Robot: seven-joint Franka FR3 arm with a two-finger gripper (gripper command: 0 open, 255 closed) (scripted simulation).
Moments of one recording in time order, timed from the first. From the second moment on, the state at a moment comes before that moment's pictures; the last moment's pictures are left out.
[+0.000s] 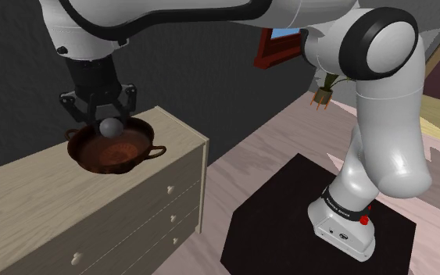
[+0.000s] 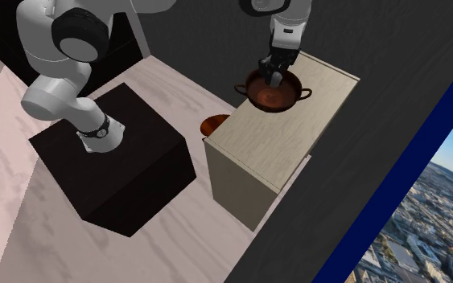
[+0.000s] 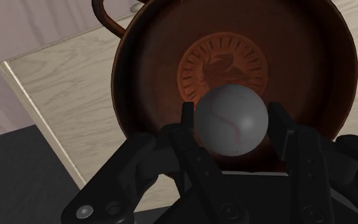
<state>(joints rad) 0.55 0.50 0.35 -1.19 -0.17 1.66 1.09</state>
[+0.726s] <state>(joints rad) 0.55 0.50 0.35 -1.20 -0.17 1.67 1.09</state>
